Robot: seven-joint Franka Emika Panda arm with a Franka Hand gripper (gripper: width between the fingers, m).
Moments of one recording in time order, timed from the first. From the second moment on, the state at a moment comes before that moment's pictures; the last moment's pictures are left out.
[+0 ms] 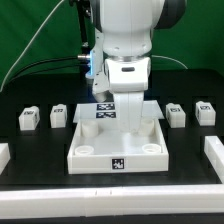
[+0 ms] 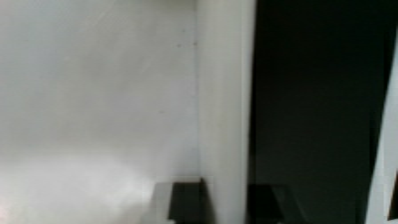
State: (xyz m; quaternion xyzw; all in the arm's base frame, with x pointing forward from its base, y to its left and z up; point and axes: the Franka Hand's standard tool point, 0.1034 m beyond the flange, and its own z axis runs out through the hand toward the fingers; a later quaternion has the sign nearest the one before) arm 0.405 0.016 0.010 -0.72 -0.69 0.06 0.06
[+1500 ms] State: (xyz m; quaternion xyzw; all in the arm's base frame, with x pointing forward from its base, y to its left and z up) arm 0.464 0.076 0.010 -0.71 -0.70 0.02 0.05
